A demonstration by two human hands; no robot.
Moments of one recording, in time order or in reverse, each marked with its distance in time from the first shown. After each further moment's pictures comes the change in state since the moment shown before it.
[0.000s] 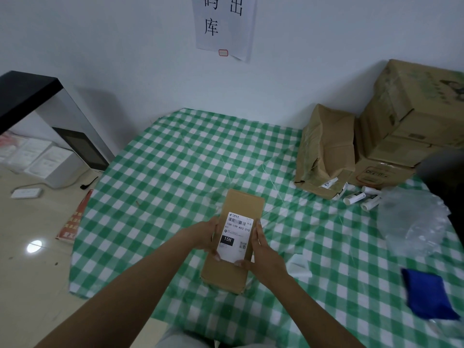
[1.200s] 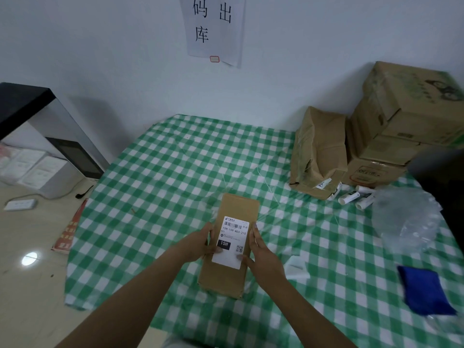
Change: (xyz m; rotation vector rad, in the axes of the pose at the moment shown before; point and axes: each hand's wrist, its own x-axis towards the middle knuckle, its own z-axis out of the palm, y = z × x) left_hand 0.001 -0.020 0.020 -0.265 0.141 0.128; right_hand -0.002 0.007 0.005 0.092 0.115 -0.049
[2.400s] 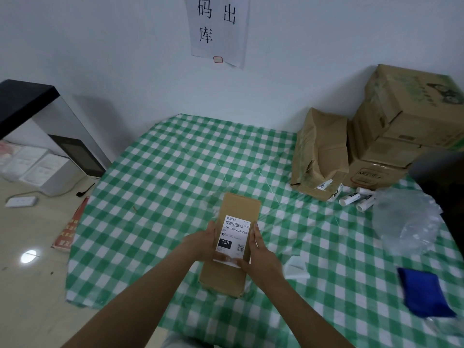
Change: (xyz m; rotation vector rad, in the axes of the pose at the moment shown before) left_hand 0.006 0.011 0.013 0.293 0.000 -0.087; right_hand 0.000 -0.011 0.000 -0.139 -0.028 0.076
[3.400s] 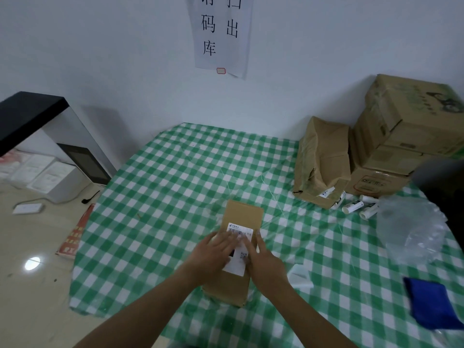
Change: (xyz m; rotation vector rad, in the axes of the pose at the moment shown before) left_hand -0.005 -0.010 0.028 0.669 0.429 0.487; right_hand 0.002 -0.002 -0.004 -0.215 0.060 -0.087
